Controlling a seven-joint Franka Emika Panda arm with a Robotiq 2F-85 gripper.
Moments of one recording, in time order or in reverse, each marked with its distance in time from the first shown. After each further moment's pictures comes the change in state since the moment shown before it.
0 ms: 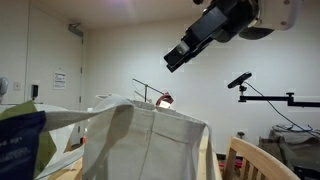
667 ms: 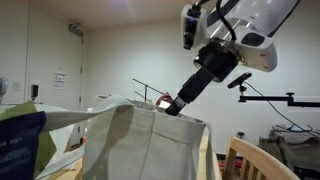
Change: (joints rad) arm 0.008 0.204 -0.061 0.042 -0.071 0.001 0.093
